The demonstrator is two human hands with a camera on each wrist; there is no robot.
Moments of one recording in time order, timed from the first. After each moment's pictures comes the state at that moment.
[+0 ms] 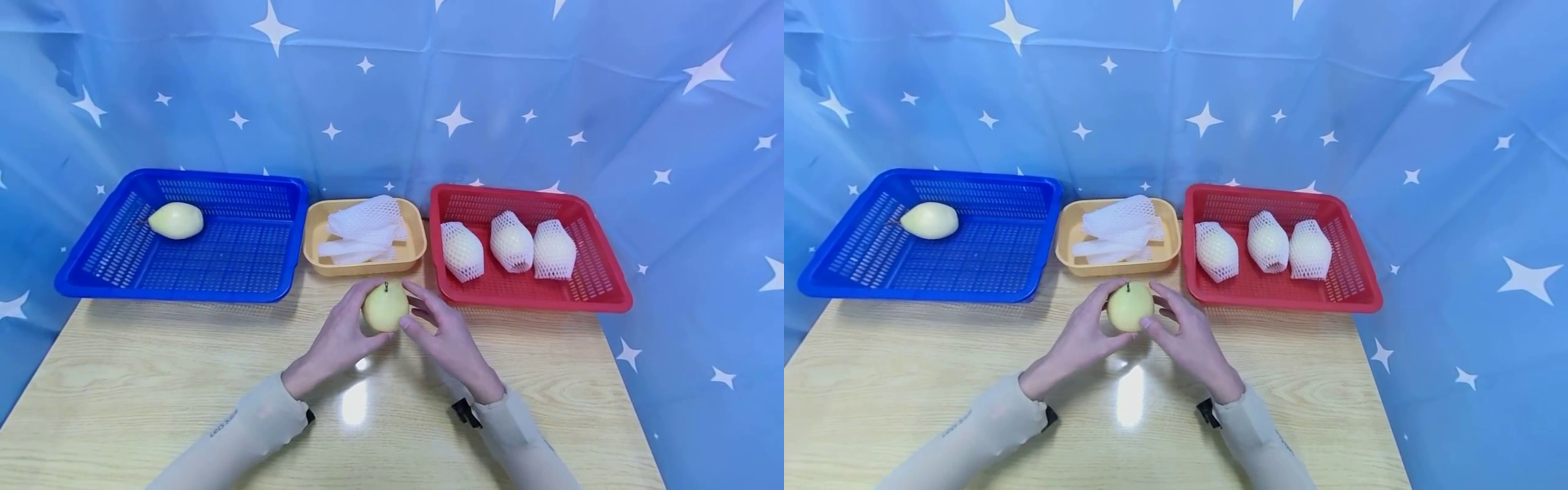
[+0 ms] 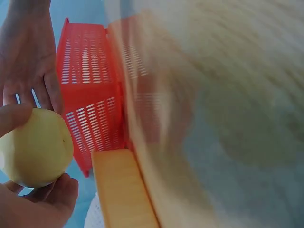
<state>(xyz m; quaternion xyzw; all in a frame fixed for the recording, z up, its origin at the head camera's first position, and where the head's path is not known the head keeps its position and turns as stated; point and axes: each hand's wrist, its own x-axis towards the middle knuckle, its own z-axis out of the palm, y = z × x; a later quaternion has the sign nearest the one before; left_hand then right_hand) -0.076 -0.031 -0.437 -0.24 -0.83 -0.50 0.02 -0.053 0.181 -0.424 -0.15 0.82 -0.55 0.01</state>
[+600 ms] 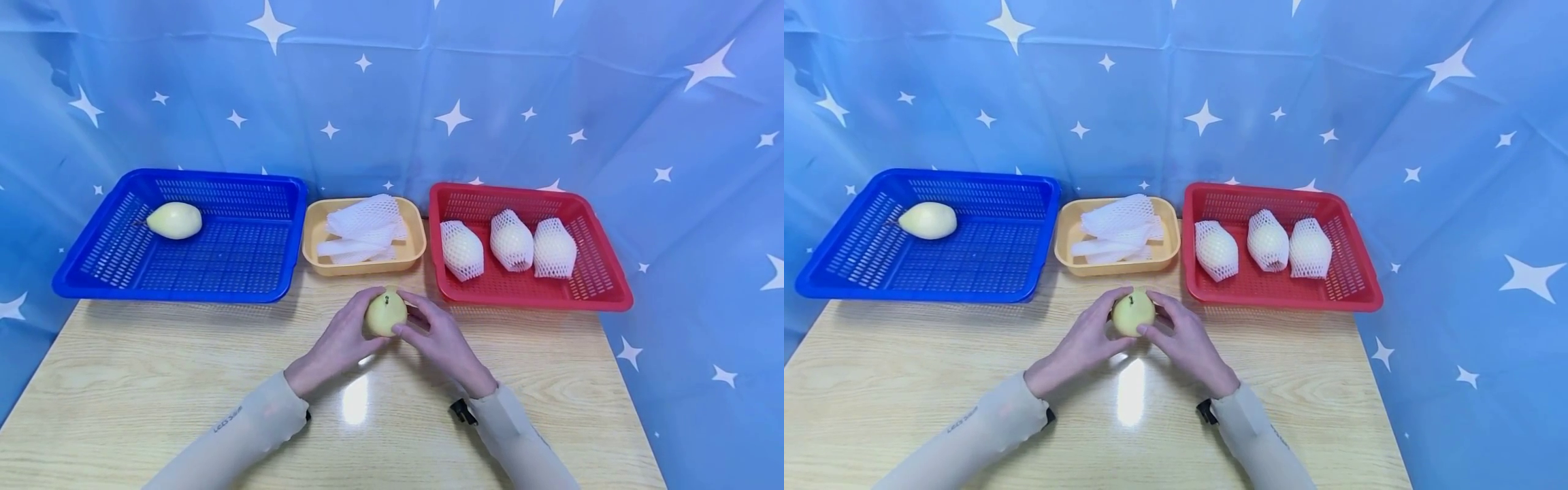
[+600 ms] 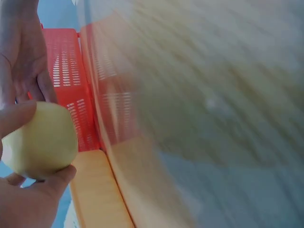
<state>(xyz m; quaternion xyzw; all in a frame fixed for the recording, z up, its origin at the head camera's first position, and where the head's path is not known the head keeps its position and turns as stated) -0.080 -0.030 -0.460 -0.25 -0.85 -0.47 -0.03 -0.062 0.182 -0.451 -0.13 0.82 -0.55 0.05</state>
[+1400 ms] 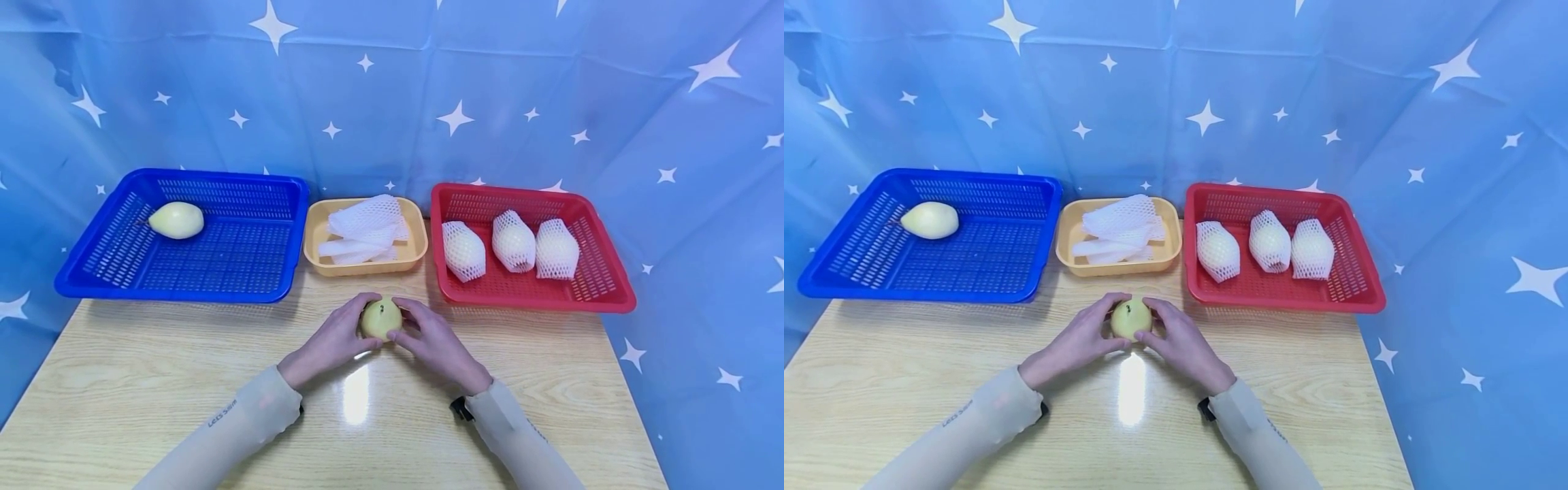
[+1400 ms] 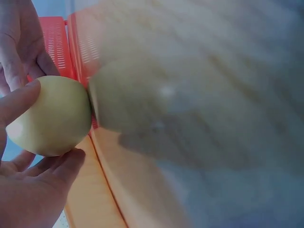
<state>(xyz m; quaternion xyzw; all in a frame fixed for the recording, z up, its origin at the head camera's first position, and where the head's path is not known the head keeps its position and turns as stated) -0.093 -0.046 -0.469 -0.25 -0.86 -0.44 -0.10 -0.068 0.179 -0.466 -0.18 0.87 -0.46 0.07</state>
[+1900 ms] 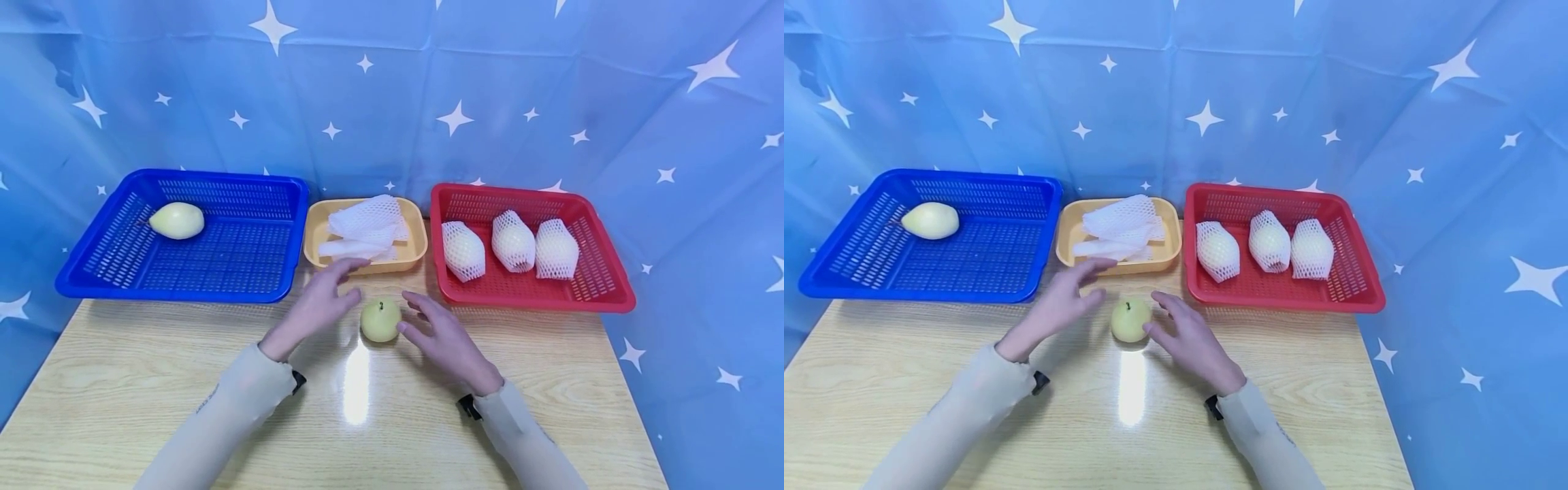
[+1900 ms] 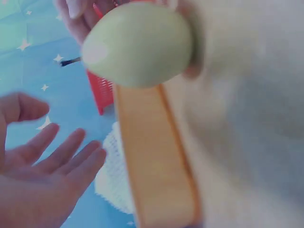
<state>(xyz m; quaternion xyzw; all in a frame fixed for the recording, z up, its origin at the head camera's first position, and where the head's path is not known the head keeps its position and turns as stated) -0.124 -0.065 -0.412 -0.22 -0.85 -0.47 -0.06 -0.064 0.191 -0.450 -0.14 0.89 -0.43 0.06</state>
